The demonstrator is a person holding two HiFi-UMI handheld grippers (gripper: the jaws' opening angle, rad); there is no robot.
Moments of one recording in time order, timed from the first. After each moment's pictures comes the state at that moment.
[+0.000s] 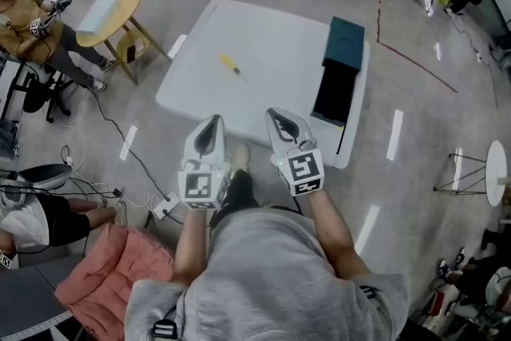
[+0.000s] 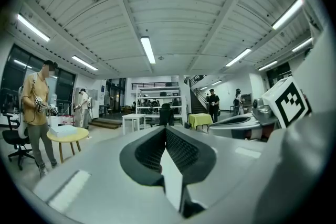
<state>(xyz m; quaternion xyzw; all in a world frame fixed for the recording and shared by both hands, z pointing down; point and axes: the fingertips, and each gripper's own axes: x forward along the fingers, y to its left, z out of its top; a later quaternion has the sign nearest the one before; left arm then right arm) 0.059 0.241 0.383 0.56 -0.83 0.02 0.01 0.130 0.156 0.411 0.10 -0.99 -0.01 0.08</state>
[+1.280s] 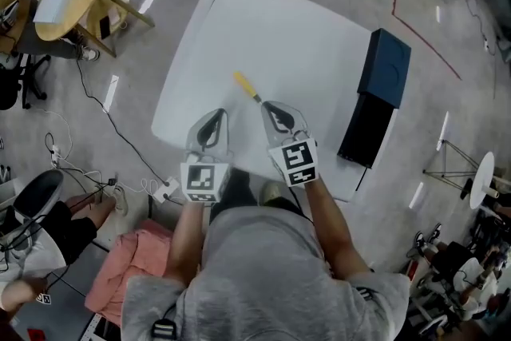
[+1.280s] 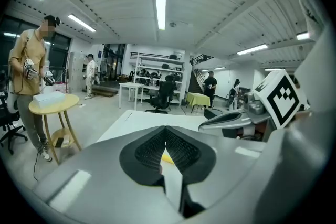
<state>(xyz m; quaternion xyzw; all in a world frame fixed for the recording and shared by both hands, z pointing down) -0.169 0.105 0.501 0.58 -0.79 0.05 0.18 -0.109 0.037 0.529 0.08 -0.96 0.07 0.26</state>
